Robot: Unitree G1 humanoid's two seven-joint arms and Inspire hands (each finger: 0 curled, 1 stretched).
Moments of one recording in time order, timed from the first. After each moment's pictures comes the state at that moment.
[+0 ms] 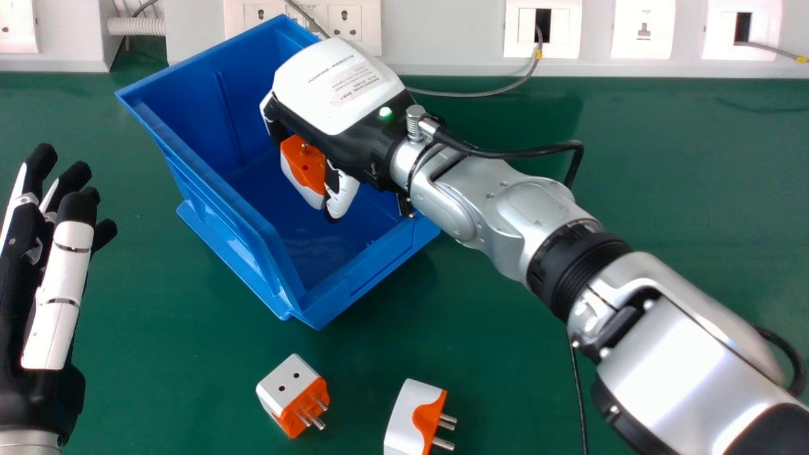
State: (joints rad) left arm 0.36 0.13 0.38 -0.45 -0.24 -0.06 -0.13; right arm -1.27 0.04 0.67 1.24 -0.97 -0.22 -0.25
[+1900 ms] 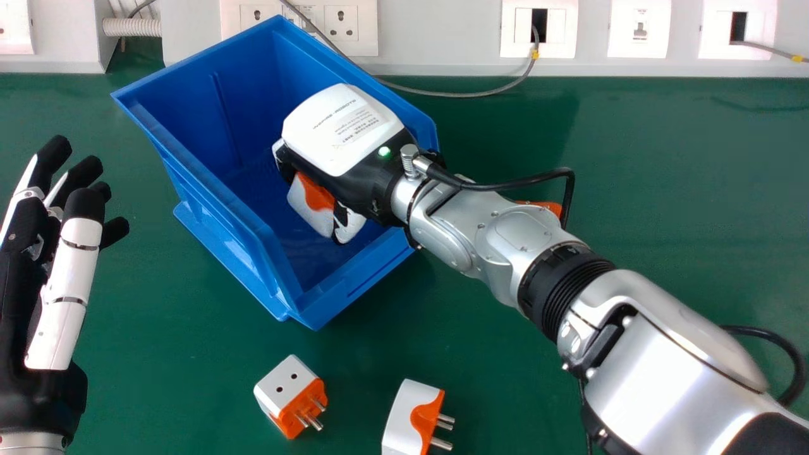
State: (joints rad) left arm 0.38 0.12 0.36 -0.52 -0.22 -0.05 -0.10; right arm -1.22 0.05 0.78 1.29 -0.95 -0.22 -0.28
